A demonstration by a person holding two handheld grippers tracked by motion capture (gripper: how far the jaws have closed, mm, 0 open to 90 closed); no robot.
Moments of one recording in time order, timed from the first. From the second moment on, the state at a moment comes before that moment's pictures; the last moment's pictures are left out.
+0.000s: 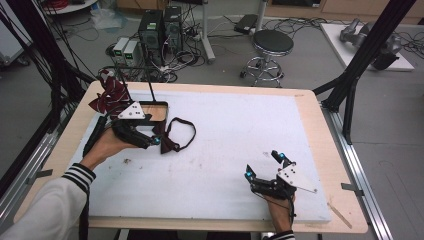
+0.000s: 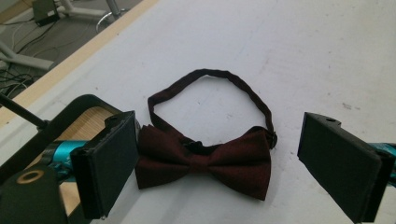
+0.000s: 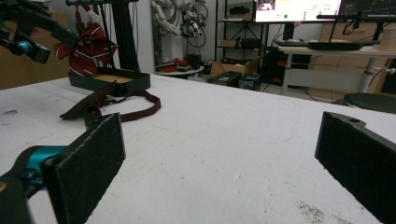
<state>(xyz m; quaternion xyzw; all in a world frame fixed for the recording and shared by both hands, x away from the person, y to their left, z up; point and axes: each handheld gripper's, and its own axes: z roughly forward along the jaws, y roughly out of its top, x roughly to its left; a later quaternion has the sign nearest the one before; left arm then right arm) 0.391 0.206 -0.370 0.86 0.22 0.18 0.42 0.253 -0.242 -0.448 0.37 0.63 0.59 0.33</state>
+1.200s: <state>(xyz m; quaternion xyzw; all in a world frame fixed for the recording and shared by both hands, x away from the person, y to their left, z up) 0.410 0.177 -0.409 0.91 0.17 0.12 0.35 0.253 -0.242 -0.448 0.37 0.63 0.59 0.33</state>
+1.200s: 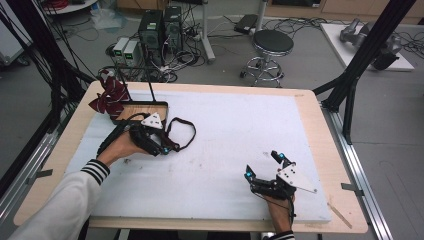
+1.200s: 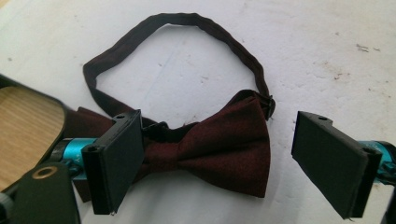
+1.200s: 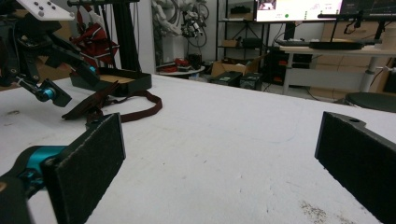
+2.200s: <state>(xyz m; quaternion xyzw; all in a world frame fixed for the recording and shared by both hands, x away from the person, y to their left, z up) 0.421 0.171 -0.426 0.94 0.16 0.09 0.30 0.253 -0.241 -0.449 0.37 0.63 0.59 0.33</state>
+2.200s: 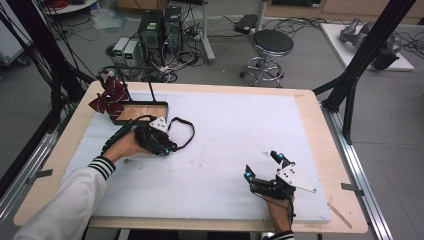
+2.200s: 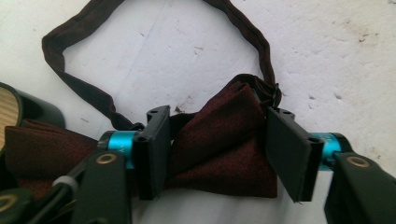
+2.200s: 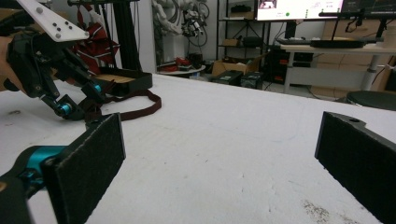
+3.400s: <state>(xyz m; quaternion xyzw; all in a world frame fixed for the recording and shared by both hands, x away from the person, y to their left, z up) 0.409 0.200 -0.388 0.88 0.19 0.12 0.41 0.253 -0.238 -0.449 0.37 0.64 0.59 0.33</state>
